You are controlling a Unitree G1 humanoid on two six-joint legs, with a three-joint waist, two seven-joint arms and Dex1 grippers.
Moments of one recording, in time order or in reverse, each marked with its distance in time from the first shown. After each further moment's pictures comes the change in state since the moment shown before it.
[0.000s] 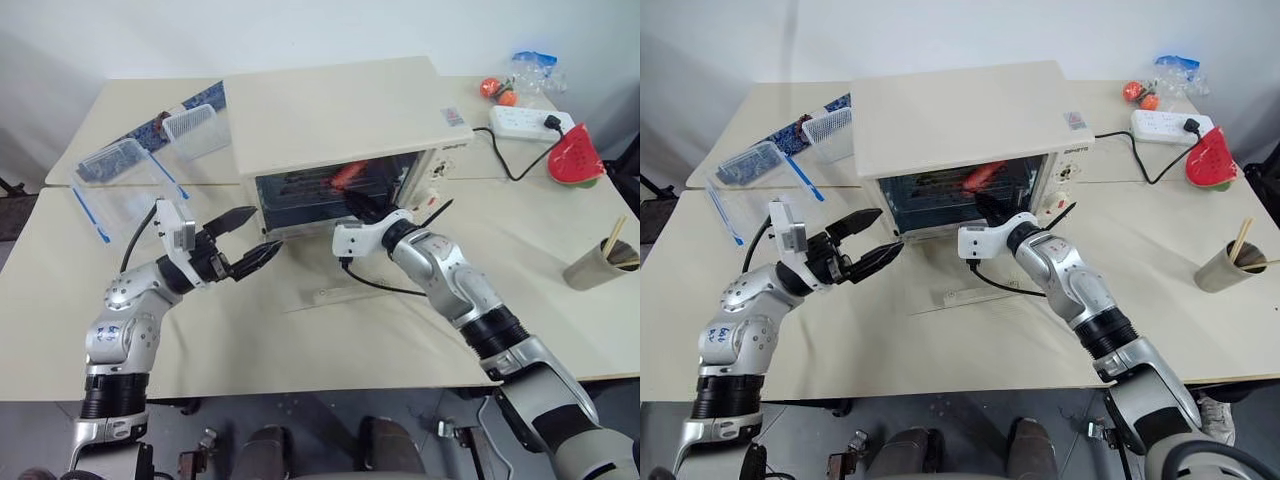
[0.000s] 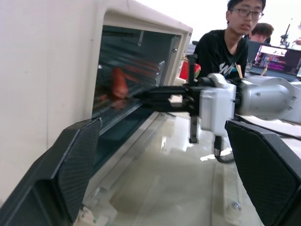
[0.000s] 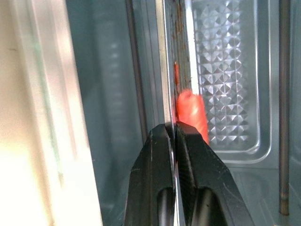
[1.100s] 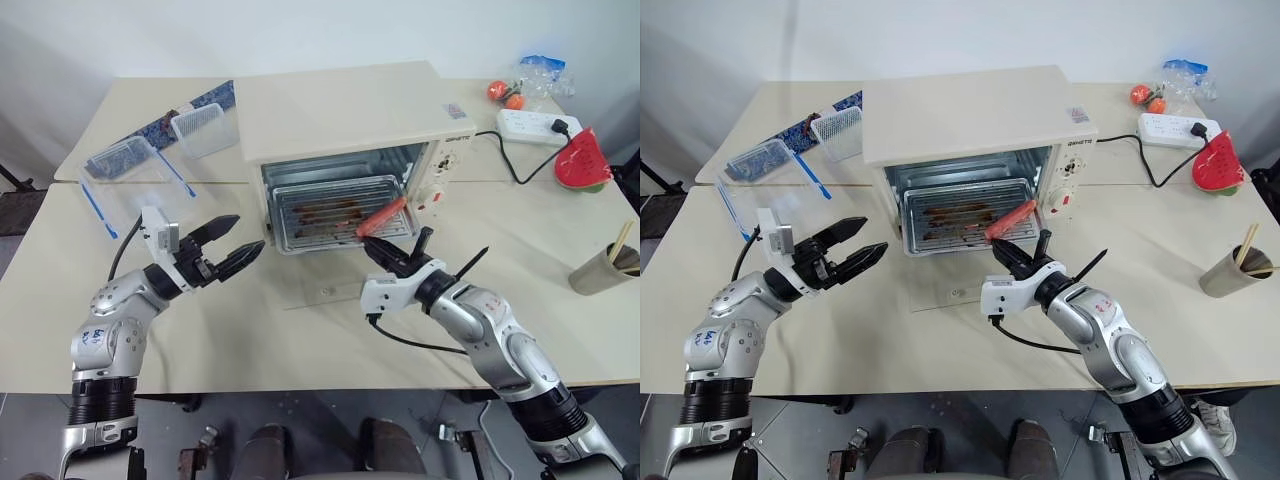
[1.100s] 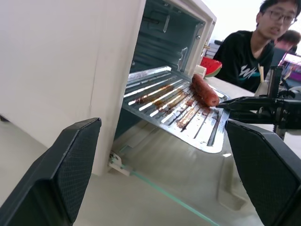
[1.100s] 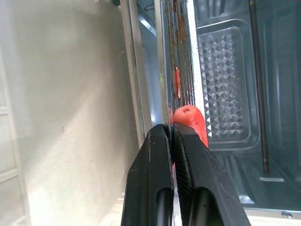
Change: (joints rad) left arm 0.058 0.047 0.070 0.006 -0.076 0.158 0.025; right arm 0.428 -0.125 -0.146 -0.510 0.049 -0.001 0.168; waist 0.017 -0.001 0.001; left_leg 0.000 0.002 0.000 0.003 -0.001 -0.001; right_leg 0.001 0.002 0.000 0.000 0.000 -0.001
